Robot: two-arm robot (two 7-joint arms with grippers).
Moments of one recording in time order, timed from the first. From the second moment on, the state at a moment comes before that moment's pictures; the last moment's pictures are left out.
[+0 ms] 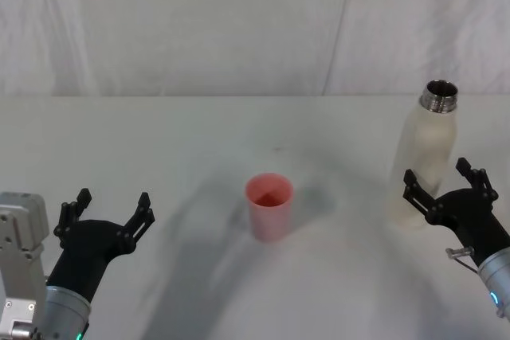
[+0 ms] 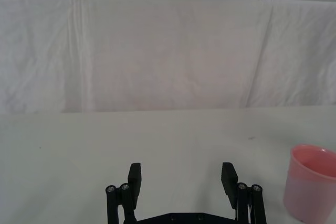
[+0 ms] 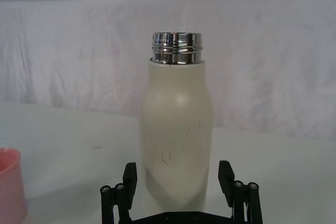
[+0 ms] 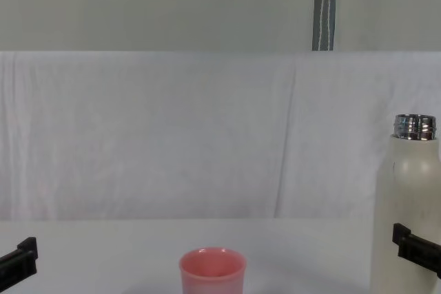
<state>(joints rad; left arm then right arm) 0.27 0.24 0.04 -1.85 -0.25 -0.02 -0.02 0.01 0.17 -0.12 -1.54 0.17 -0.14 0.20</state>
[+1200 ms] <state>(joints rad) 0.27 0.24 0.04 -1.85 -0.25 -0.02 -0.02 -0.13 0.15 -0.16 -1.65 0.12 -0.19 0.19</state>
